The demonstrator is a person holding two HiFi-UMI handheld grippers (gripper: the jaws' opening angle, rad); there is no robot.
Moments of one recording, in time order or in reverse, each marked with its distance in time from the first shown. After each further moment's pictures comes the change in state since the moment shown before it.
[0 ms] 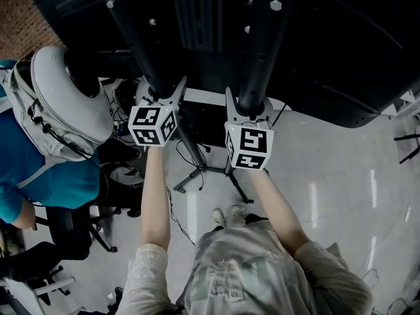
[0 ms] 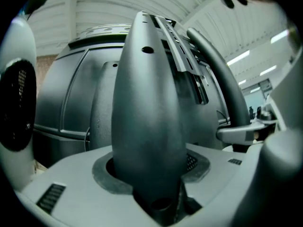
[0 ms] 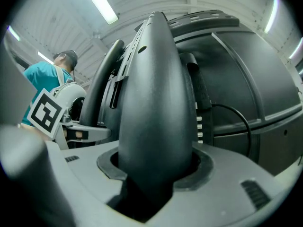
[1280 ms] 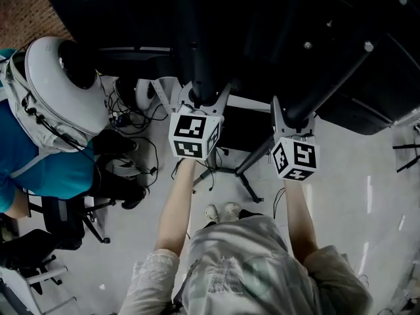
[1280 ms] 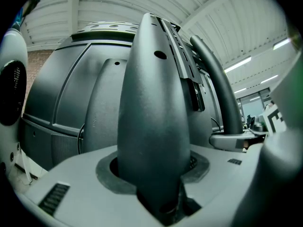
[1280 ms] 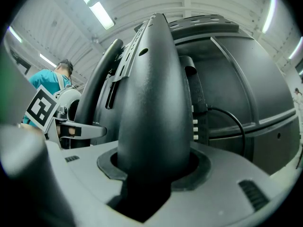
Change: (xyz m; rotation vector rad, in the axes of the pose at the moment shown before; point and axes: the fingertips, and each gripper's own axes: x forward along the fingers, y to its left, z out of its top) left arm 0.013 -0.095 0.001 -0.075 -0.009 -0.040; right arm -0.040 -0.087 0.002 -0.004 0.000 0.006
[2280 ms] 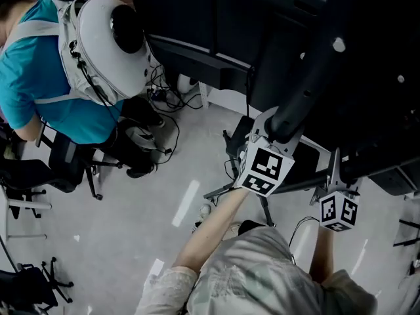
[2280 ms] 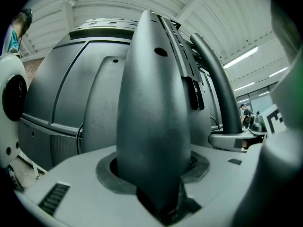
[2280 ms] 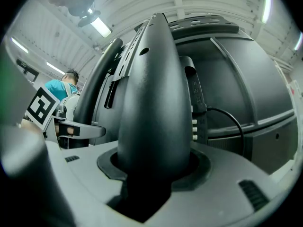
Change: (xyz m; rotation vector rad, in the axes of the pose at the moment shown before) left arm 0.035 -0.135 0.002 0.017 0.021 0.115; right arm -0.045 -0.129 0.006 0.013 -0.003 0.111
